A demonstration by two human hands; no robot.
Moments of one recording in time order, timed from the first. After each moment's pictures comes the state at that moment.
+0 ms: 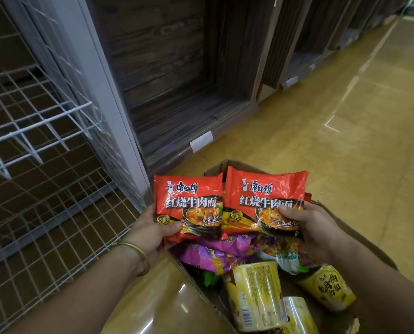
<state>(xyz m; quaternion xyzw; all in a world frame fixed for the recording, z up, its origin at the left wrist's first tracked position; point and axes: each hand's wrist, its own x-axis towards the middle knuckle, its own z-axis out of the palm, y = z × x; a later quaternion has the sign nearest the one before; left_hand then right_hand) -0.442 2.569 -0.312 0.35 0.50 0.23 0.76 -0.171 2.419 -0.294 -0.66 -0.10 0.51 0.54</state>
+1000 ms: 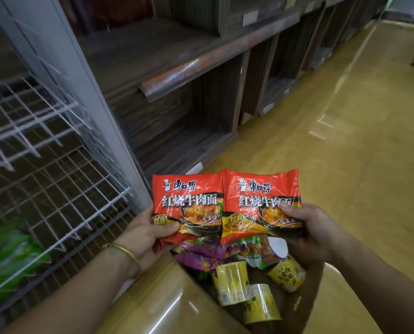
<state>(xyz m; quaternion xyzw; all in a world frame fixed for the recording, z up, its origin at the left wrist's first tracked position) -0.449 2.527 -0.061 0.36 0.42 0.19 0.81 -0.169 2.365 -0.067 -0.57 -0.08 0.57 0.59</state>
